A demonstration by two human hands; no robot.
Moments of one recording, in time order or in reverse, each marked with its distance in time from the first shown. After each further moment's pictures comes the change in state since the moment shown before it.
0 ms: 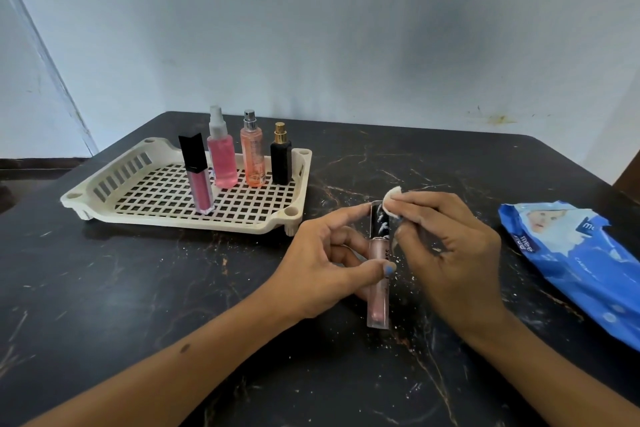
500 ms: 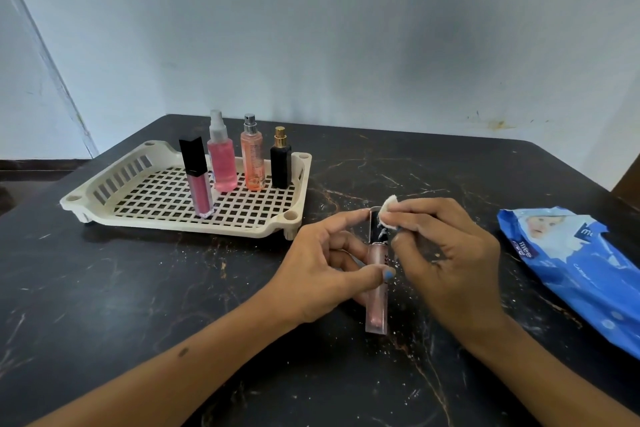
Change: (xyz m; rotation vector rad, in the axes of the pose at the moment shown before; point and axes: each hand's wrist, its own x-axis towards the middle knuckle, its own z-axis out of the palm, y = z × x) left_hand -0.001 0.006 0.001 -0.034 -0.023 -0.004; right_hand 0.002 -0.002 -0.001 -0.019 -0.002 -0.031
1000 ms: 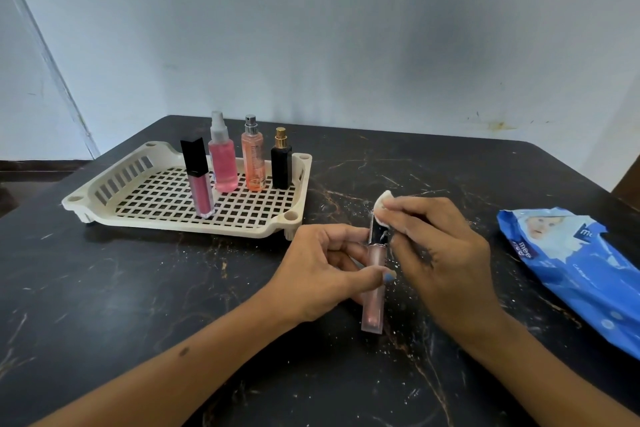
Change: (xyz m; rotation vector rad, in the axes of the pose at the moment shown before) left_hand -0.002 0.005 0.002 0.052 0.029 0.033; right_hand 0.001 0.000 0.000 -0.105 -0.075 -0.098
